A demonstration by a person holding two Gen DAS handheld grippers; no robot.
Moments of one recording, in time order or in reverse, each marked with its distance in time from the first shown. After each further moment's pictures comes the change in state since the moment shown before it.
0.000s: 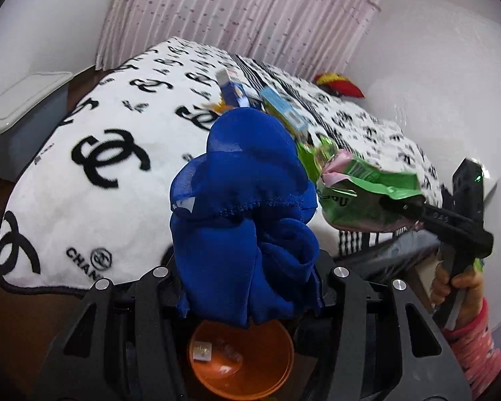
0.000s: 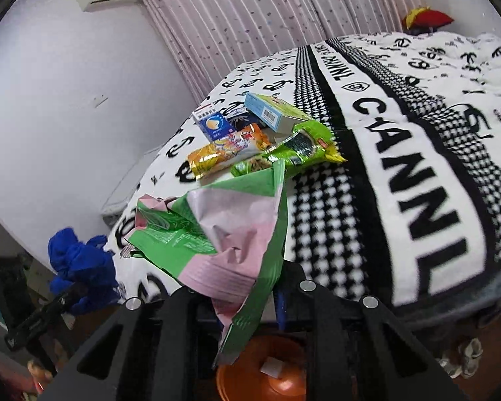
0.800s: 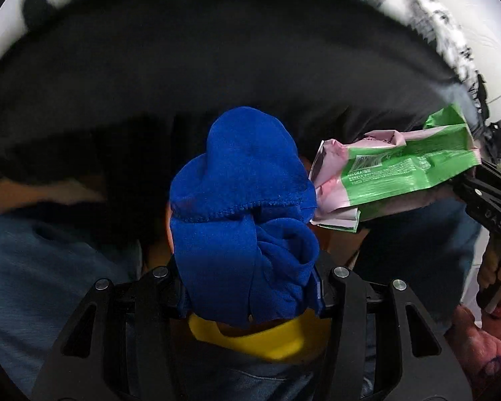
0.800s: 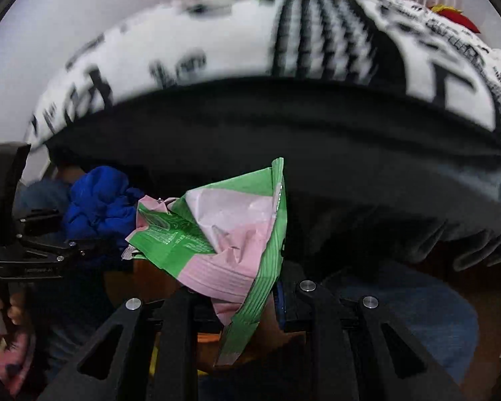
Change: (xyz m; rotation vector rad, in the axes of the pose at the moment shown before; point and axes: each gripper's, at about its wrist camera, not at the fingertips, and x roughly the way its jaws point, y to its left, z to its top) left arm 0.145 0.008 -0.156 0.032 0.643 0.064; right arm 0.073 -0.019 -0.171 -0.196 0.384 -0.228
